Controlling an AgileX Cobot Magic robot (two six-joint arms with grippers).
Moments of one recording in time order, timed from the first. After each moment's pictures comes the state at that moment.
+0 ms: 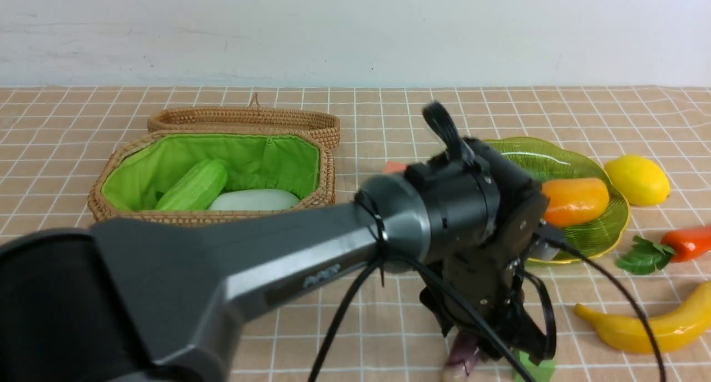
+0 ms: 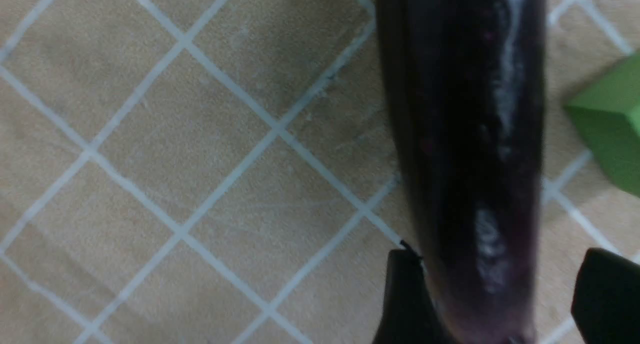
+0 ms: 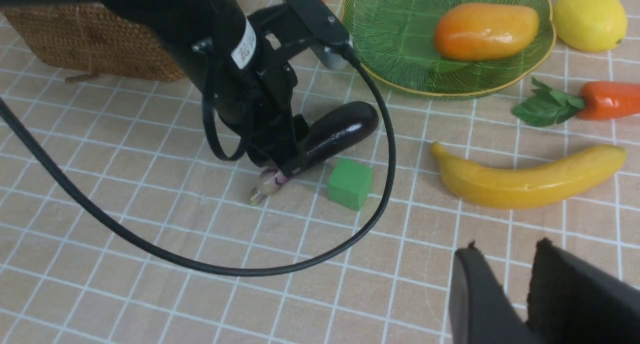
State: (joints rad) right arm 0.25 0.37 -0.97 0.12 1.27 0.00; left arm -0.93 2.20 -1.82 0.05 1.01 -0.18
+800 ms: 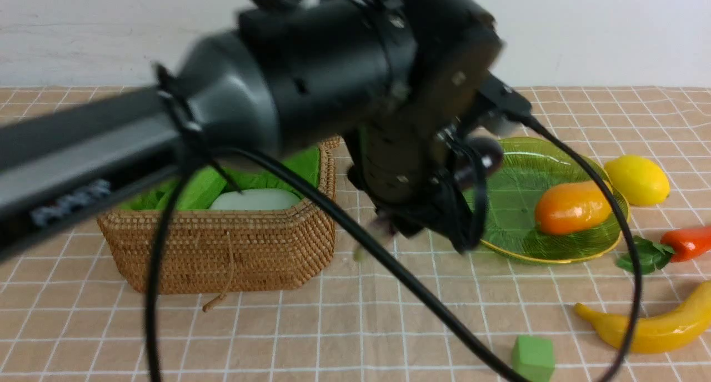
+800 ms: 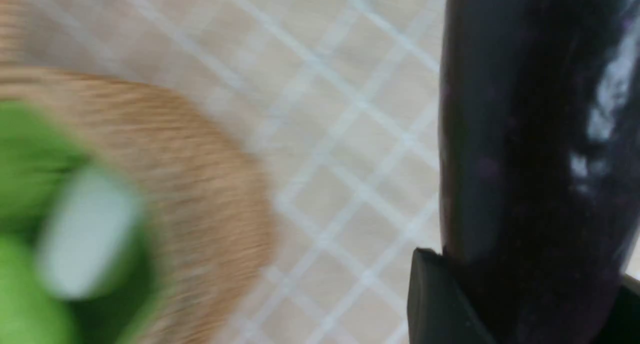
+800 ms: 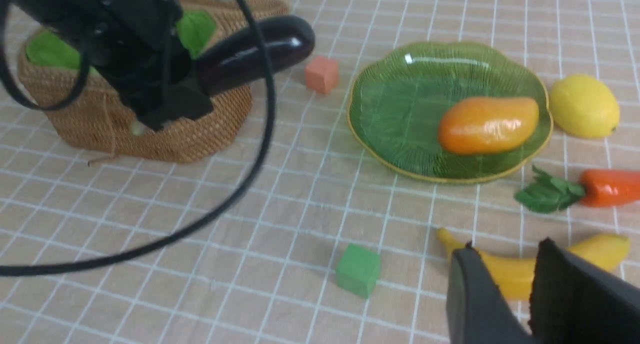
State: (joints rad) right arm 0.25 0.39 -0.97 0.14 1.07 -0.02; left arm -0.85 1.80 -1.82 0.29 1.23 -0.05
